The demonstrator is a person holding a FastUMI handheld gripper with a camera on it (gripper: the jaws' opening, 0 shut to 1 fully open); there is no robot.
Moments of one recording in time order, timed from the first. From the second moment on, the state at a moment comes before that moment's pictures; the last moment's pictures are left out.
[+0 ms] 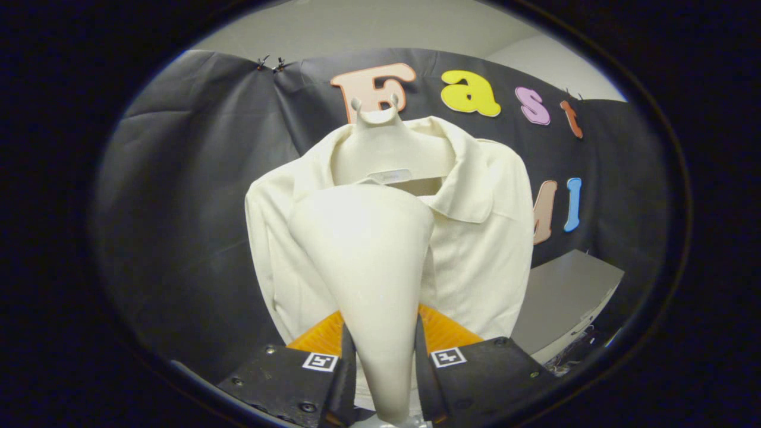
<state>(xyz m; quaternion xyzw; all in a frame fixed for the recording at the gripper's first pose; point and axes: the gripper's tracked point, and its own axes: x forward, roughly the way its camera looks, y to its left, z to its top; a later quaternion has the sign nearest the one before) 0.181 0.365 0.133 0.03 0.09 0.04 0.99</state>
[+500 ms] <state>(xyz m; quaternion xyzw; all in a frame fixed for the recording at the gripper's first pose) 0.215 0.373 0.092 0.02 0.11 -0.02 0.99</state>
